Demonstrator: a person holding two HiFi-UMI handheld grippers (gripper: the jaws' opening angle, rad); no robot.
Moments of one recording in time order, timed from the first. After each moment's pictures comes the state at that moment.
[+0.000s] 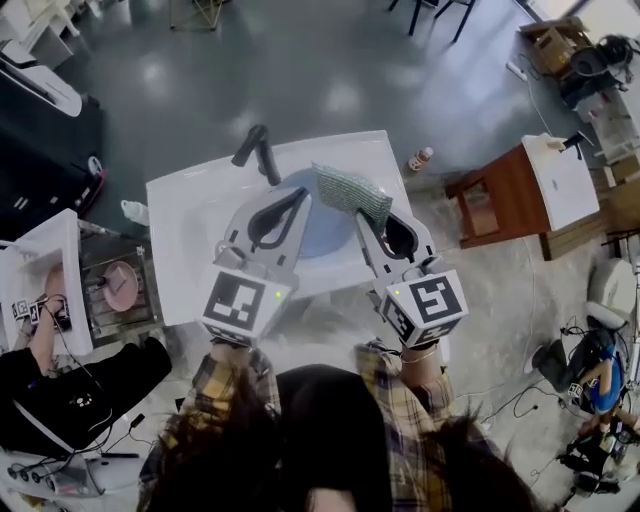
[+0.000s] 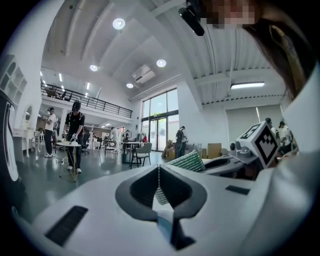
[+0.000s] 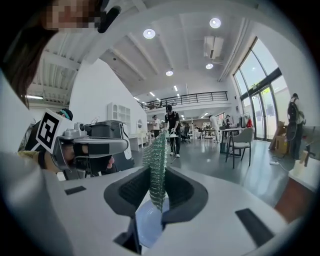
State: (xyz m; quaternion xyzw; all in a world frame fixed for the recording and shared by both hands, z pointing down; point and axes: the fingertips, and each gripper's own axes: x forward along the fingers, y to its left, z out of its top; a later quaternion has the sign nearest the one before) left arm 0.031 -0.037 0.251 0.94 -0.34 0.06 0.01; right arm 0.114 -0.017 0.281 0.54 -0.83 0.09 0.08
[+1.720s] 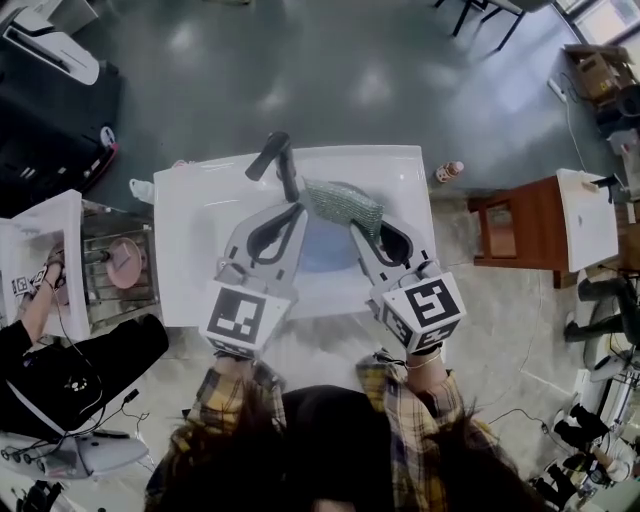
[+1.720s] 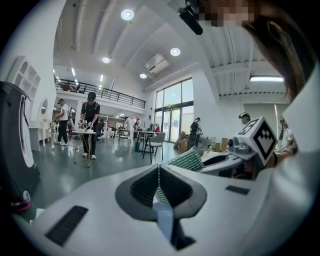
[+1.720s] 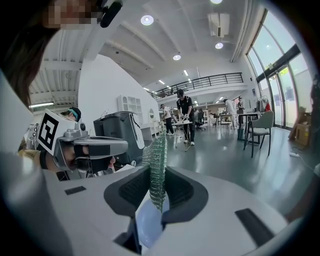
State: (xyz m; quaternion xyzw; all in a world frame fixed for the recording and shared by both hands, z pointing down) left arm 0.003 -0.090 0.307 0.90 -0.42 0.10 0.06; right arm 0.083 -0.080 0.337 0.45 -0.87 0.14 0.13
